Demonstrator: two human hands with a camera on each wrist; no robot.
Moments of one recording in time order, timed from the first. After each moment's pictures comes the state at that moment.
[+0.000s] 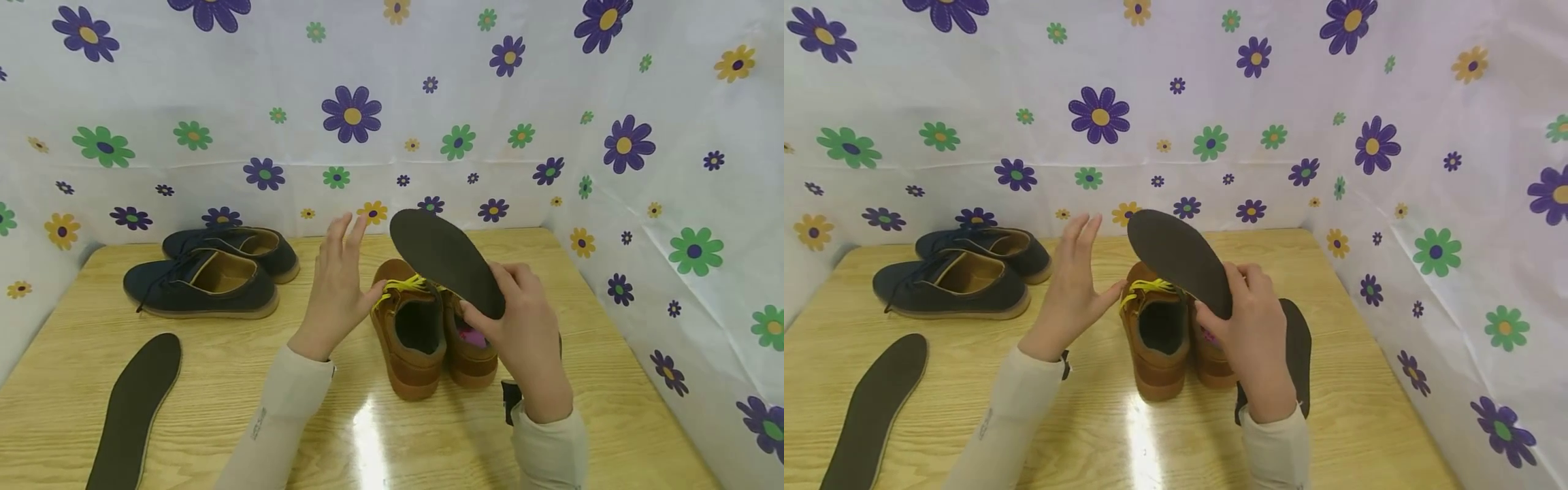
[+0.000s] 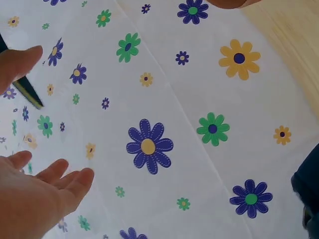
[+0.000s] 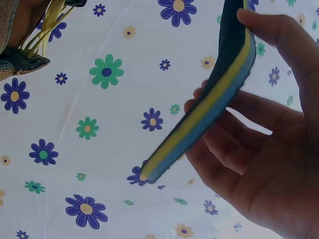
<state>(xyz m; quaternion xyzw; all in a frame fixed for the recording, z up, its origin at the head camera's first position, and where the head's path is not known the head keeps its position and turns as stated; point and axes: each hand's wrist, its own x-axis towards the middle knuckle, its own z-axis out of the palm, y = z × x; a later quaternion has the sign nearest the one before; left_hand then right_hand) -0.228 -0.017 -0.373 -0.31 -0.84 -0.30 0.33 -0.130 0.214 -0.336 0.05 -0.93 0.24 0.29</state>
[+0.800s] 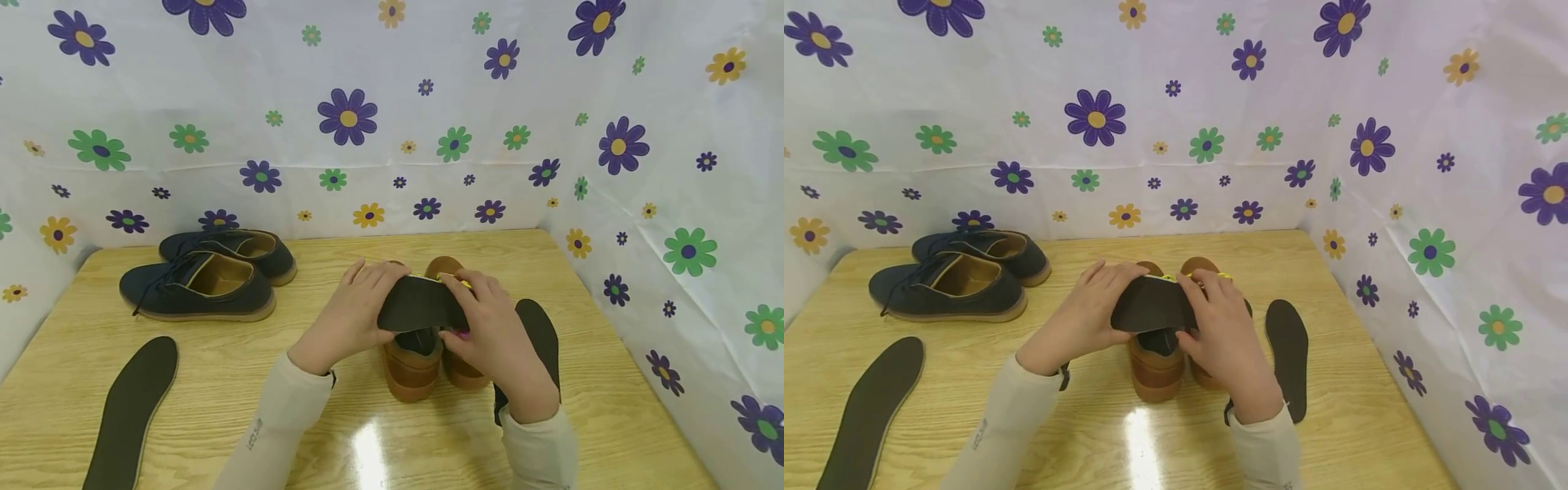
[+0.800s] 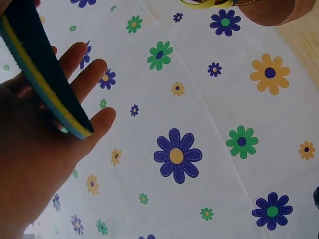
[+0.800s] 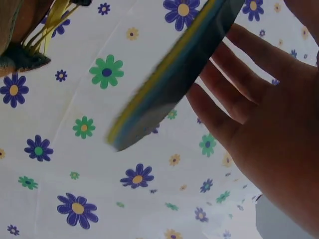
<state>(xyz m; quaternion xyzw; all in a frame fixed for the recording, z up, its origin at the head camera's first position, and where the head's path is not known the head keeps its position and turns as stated) -0.208 -0.009 -0.366 -0.42 -0.87 -0.22 0.14 -0.137 0.208 -0.345 0.20 -0.94 0.17 0.21</state>
